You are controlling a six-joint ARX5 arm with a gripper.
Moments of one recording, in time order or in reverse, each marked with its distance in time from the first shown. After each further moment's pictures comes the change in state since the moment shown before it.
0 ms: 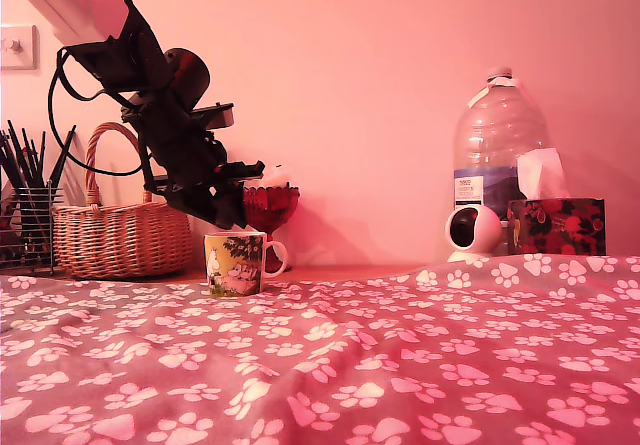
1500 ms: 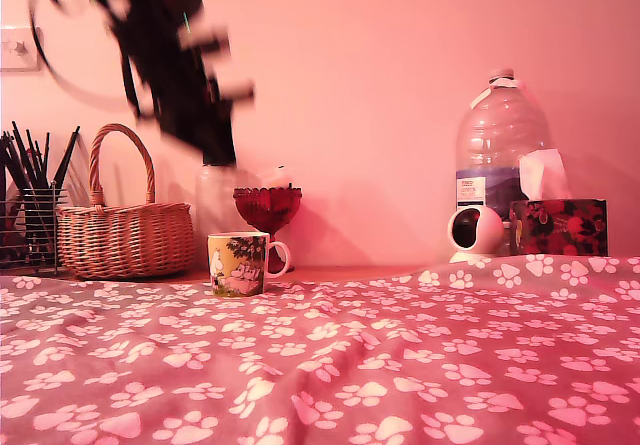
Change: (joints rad) arm -0.013 -0.194 0.089 -0.302 0.043 0.058
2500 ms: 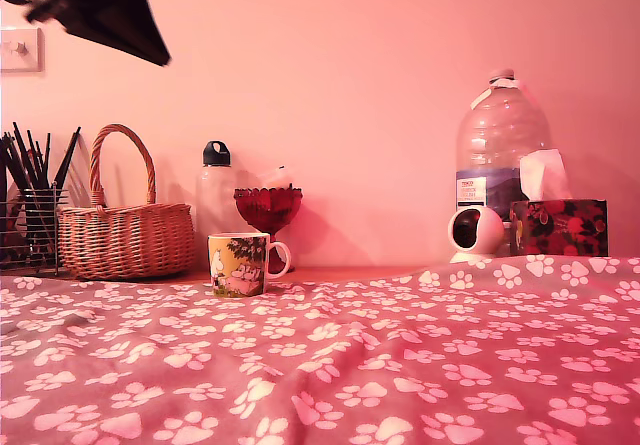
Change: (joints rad) arm 0.021 -0.707 -0.748 0.282 0.063 -0.101
